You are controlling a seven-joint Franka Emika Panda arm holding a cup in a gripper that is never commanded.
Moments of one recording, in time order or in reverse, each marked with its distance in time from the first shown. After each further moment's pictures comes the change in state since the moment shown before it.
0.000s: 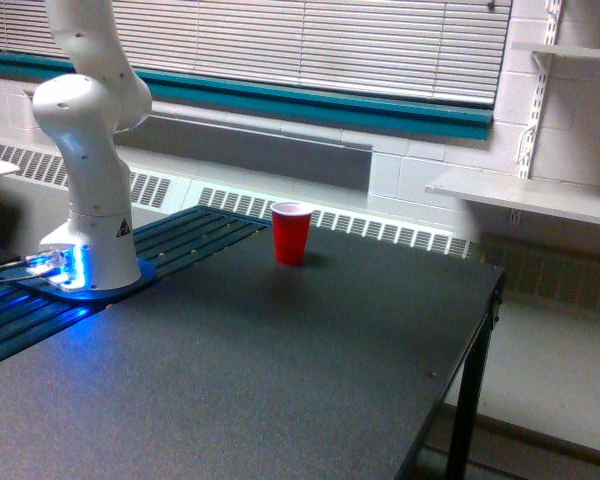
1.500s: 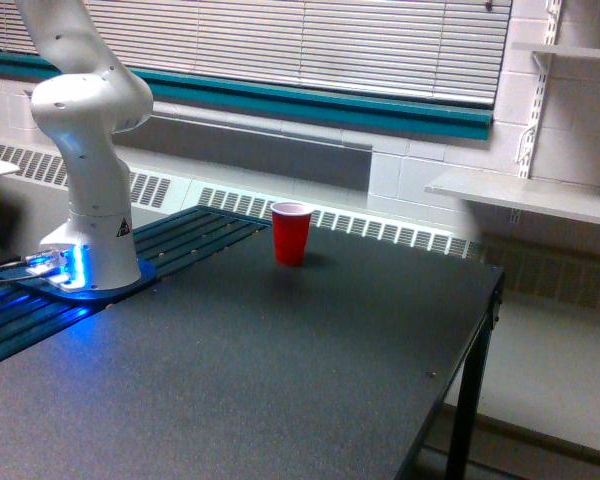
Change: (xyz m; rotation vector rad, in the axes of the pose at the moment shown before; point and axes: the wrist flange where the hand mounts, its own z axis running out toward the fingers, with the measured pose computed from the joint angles) arm -0.165 -0.005 -0.077 0.105 -0.134 -0.221
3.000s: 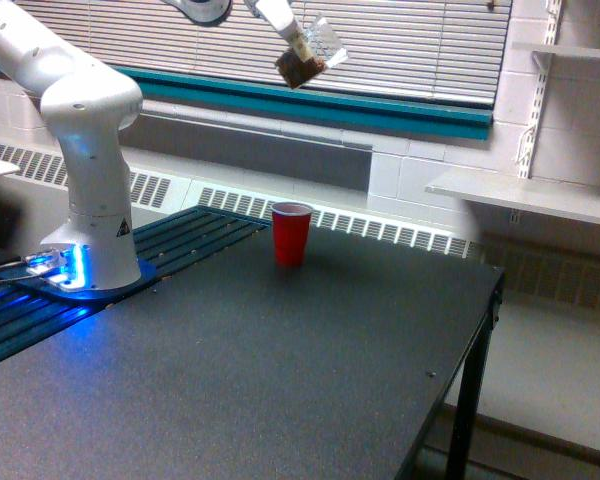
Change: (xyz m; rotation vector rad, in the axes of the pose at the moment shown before) arm -0.280 -0.017 -0.037 -0.079 -0.194 -0.022
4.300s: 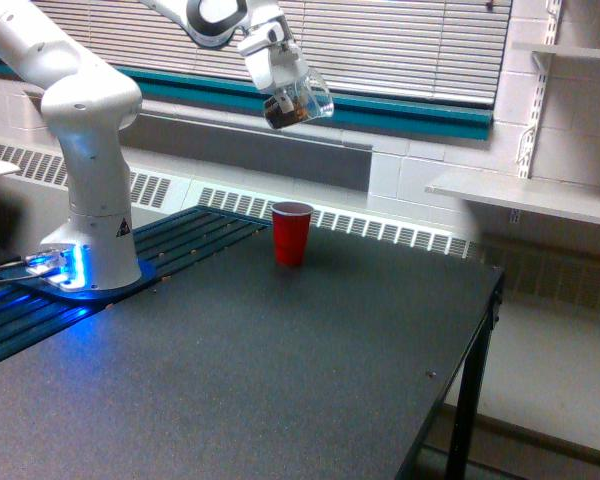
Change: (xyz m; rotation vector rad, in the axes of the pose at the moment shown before) arm -0.084 -0.009 0.051 -0.144 -0.196 0.307
